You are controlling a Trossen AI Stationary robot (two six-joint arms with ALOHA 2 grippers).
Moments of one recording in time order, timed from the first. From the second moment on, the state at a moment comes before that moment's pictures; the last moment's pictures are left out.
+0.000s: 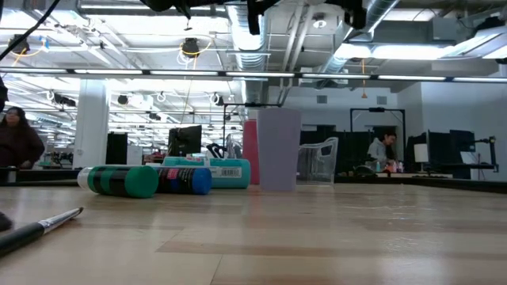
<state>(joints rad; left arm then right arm) 0.23 1.56 1.18 0.56 0.29 -0.69 -0.23 1.08 1.12 -0.32 -0.29 0.64</state>
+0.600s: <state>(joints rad) 0.22 1.56 1.18 0.50 0.31 -0.68 -0.14 1.25 1.19 -0.35 -0.37 0.58</state>
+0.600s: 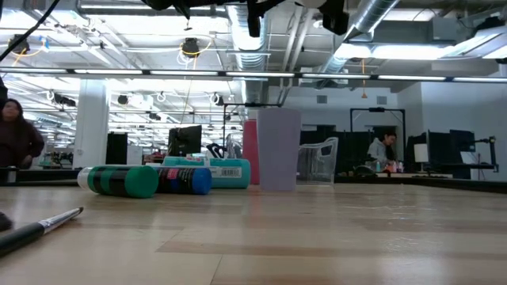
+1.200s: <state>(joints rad) 0.22 1.56 1.18 0.49 0.32 -0.68 -0.13 1.28 1.19 -0.36 -0.40 0.57</state>
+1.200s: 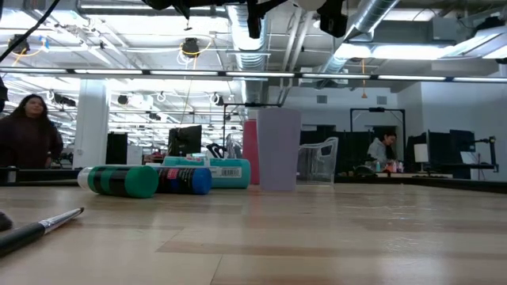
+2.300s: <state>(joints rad) 0.23 1.36 1.18 0.12 0.41 -0.59 -0.19 1.12 1.19 -0.41 -0.28 0.54</state>
